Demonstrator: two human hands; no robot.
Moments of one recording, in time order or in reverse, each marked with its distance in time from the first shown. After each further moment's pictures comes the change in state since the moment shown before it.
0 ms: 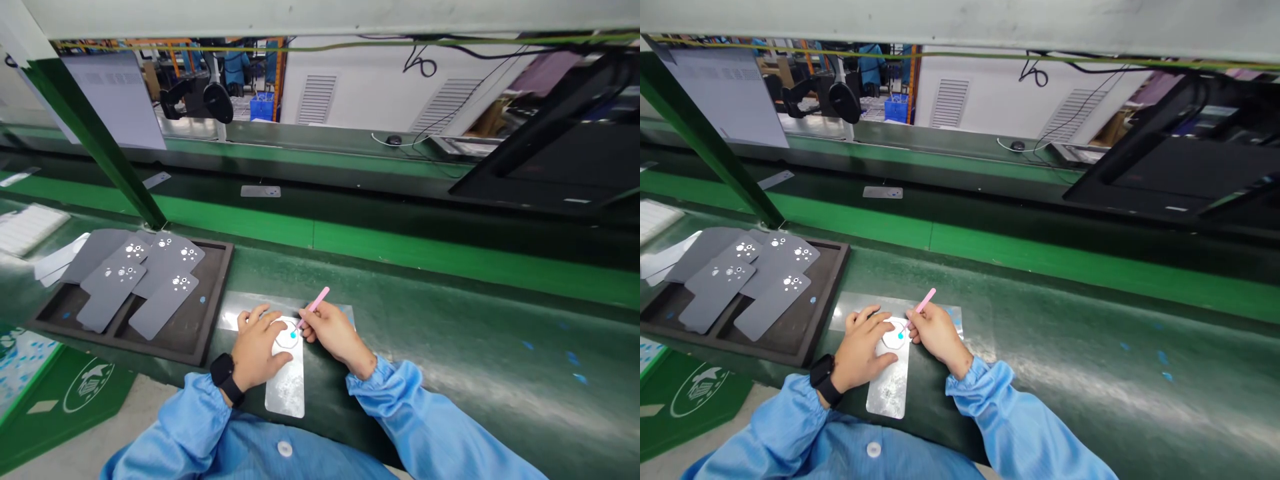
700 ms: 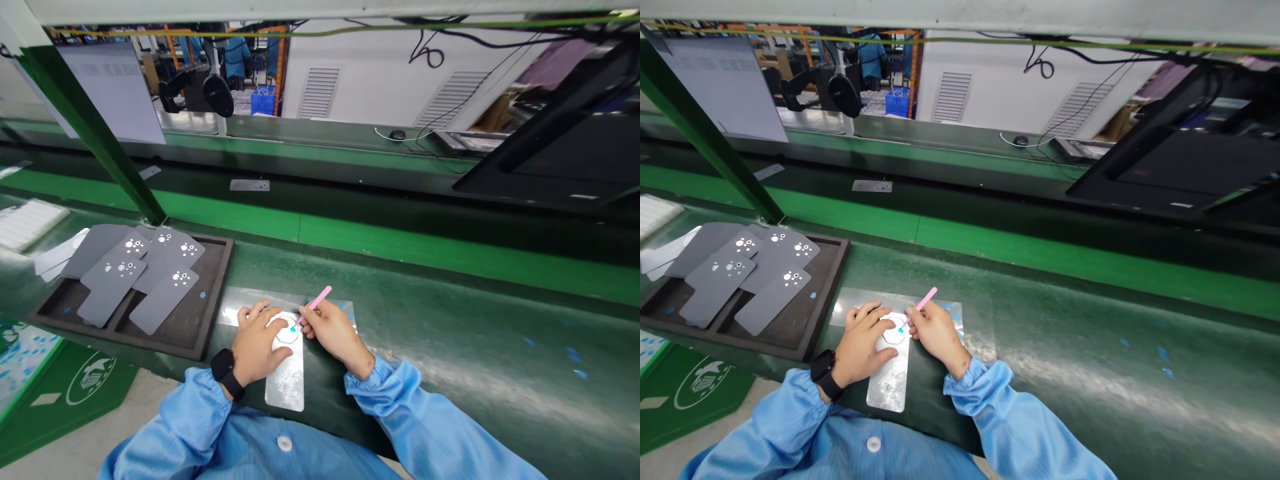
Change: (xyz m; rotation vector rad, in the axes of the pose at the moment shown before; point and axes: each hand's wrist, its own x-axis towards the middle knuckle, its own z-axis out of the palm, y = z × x) left_hand -0.002 0.000 0.001 0.028 0.023 0.025; right_hand -0.006 -0.002 0.003 -0.097 0.057 -0.005
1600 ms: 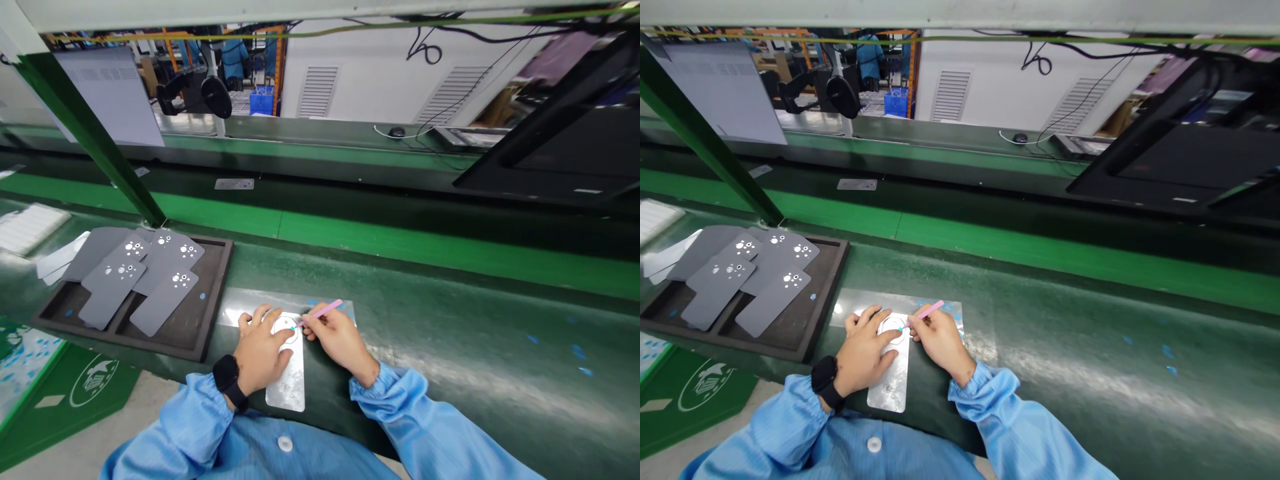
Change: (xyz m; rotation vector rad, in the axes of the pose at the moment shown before) left_hand -0.006 0.011 0.000 0.124 -0.012 0.027; right_hand -0.002 0.032 -0.005 0.066 -0.038 -0.275
